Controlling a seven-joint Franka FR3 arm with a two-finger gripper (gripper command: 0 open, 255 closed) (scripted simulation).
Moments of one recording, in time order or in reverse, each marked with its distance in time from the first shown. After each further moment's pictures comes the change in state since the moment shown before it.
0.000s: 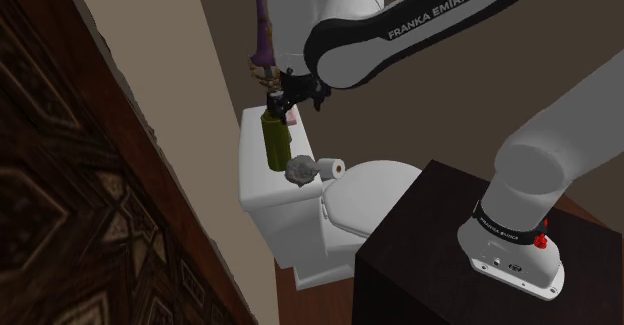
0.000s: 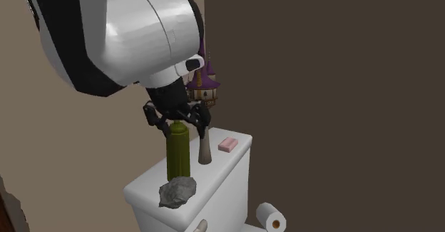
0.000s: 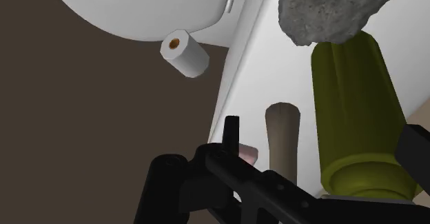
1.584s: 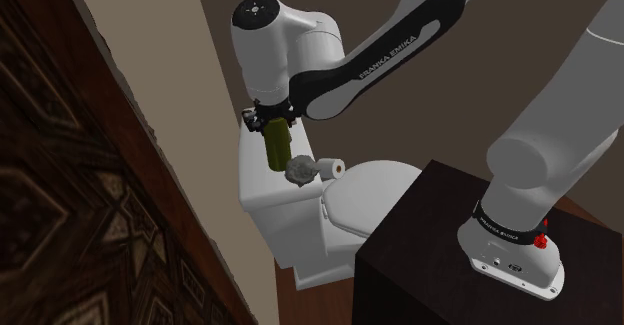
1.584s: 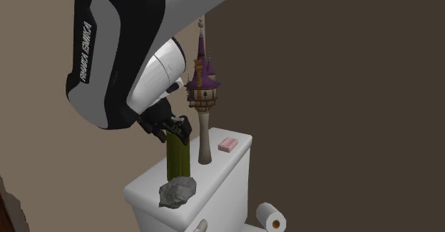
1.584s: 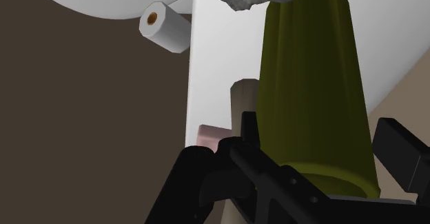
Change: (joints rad) arm -0.171 0.286 0.242 0.122 -0.401 0.090 0.453
